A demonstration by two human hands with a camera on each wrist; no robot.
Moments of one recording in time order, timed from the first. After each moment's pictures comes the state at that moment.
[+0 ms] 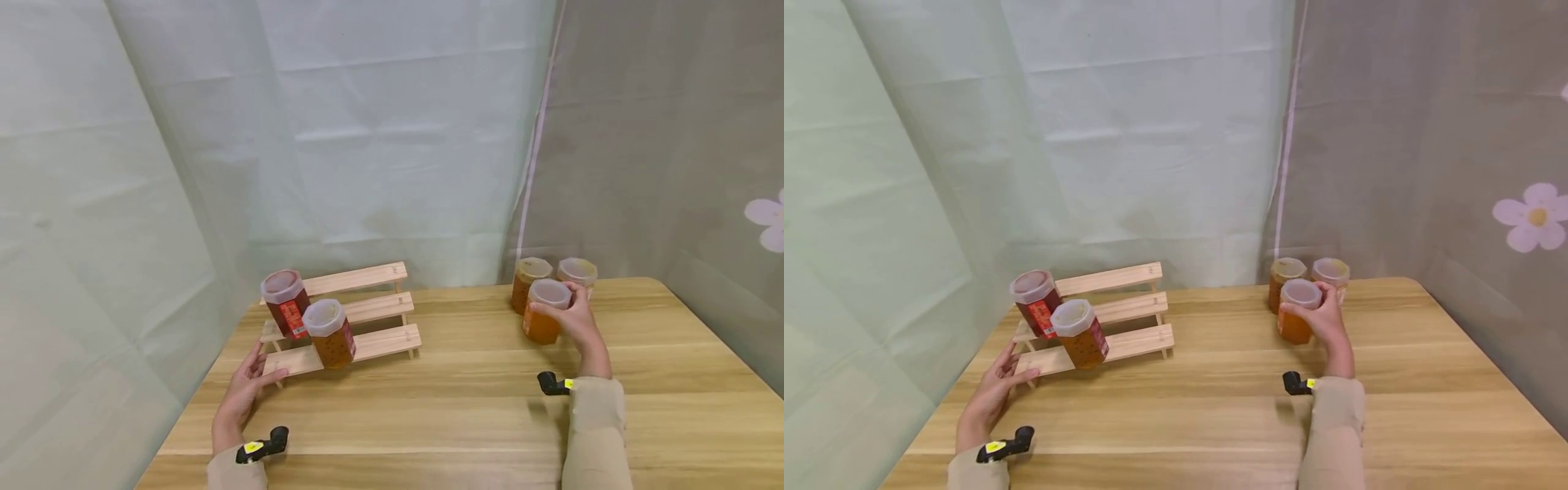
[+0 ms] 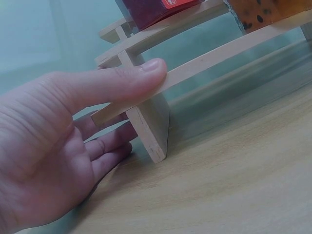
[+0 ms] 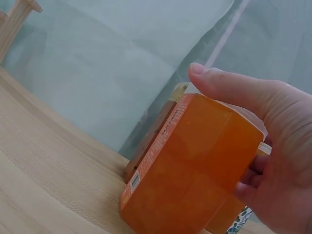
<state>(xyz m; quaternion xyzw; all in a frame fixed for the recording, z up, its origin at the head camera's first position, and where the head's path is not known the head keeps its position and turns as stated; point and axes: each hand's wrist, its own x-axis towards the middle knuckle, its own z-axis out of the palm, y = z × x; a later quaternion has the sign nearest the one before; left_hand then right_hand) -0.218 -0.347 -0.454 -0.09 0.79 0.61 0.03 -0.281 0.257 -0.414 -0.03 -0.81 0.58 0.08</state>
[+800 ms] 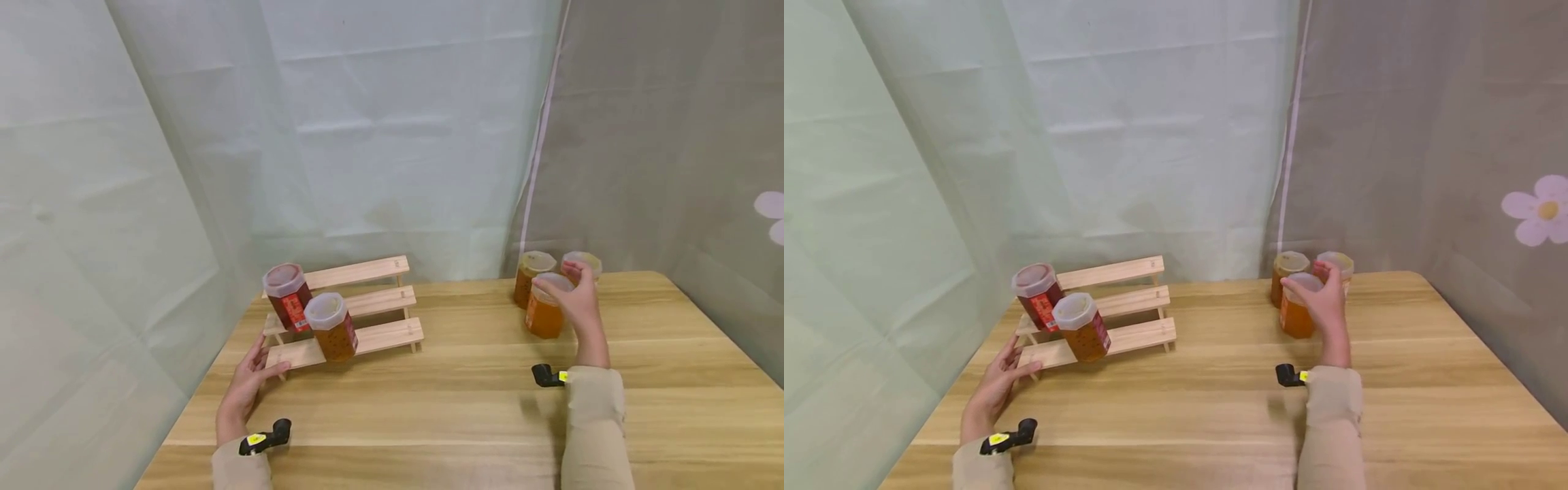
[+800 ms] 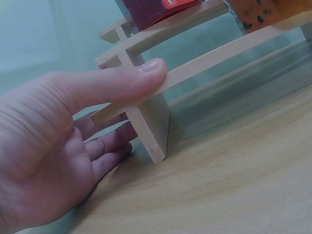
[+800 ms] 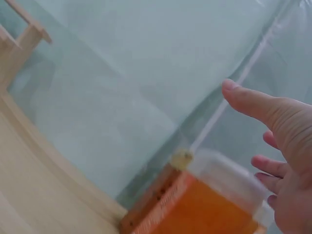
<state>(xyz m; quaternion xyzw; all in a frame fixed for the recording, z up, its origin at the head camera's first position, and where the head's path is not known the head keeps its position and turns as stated) -0.220 -0.348 -0.454 -0.09 0.79 0.61 0.03 -0.277 0.237 -0.383 -0.04 -0.78 0.60 0.18</state>
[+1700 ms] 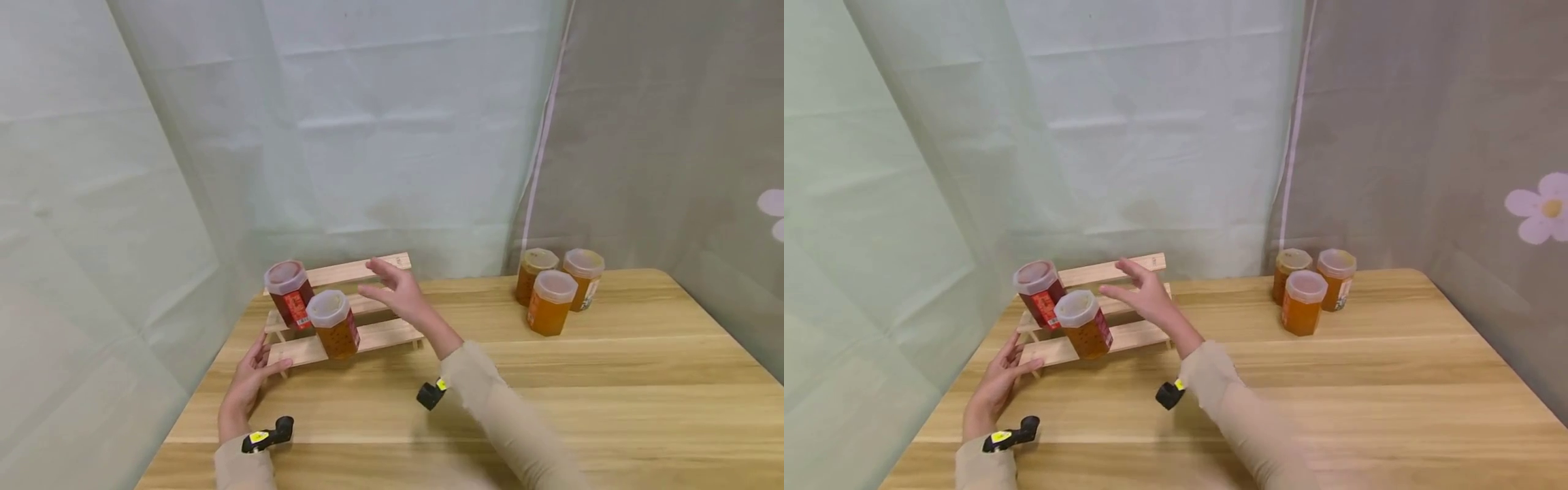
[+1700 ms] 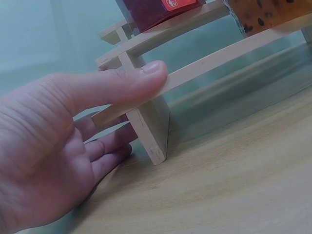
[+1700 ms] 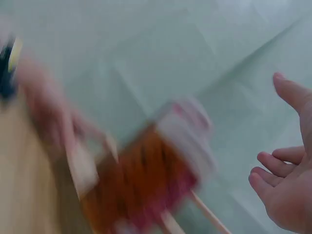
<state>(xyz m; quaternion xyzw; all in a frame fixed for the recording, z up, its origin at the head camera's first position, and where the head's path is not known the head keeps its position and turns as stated) -0.222 -0.347 -0.455 -0.08 0.79 0.61 0.02 -0.281 -0.016 -0.342 0.25 -0.71 0.66 -0.05</state>
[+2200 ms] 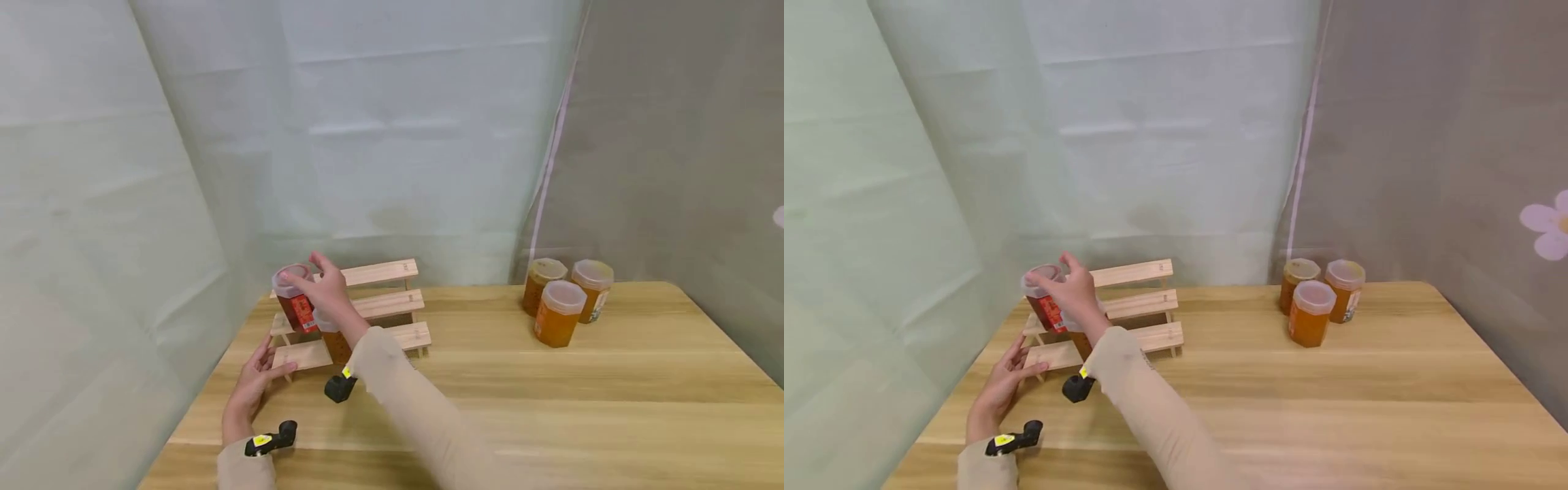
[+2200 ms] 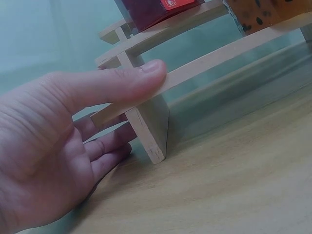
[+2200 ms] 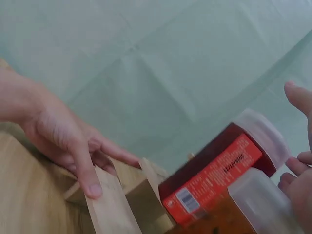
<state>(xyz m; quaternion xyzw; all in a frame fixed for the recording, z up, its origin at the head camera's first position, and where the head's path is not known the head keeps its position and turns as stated) -0.219 -0.351 -0.454 -0.08 0.79 0.61 0.02 -0.286 -0.155 -0.312 0.15 -0.71 0.69 -0.04</state>
